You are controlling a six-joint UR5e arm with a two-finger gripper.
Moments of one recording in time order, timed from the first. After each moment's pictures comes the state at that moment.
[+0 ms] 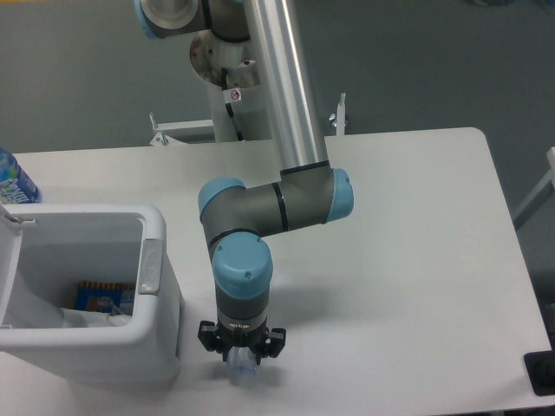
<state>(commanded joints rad) 2.23 -2.24 -1.44 -0.85 1.48 0.34</state>
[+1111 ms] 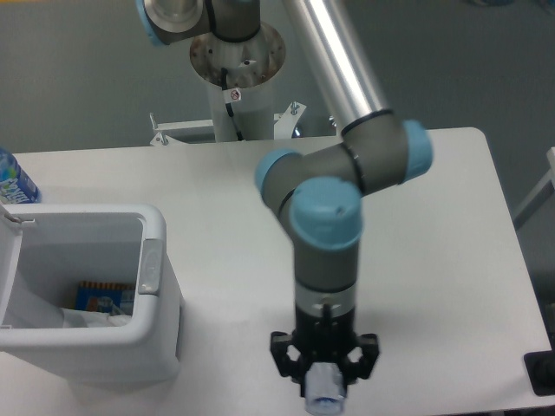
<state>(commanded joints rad) 2.44 -2.16 -1.12 -0.76 1.27 0.39</state>
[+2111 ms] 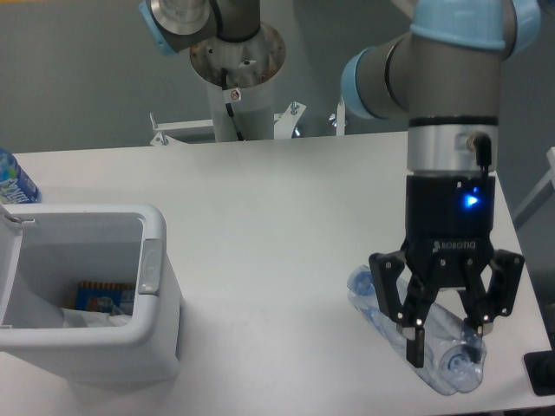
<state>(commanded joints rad) 2.55 -2.06 -1.01 -0.71 1.09 0.08</state>
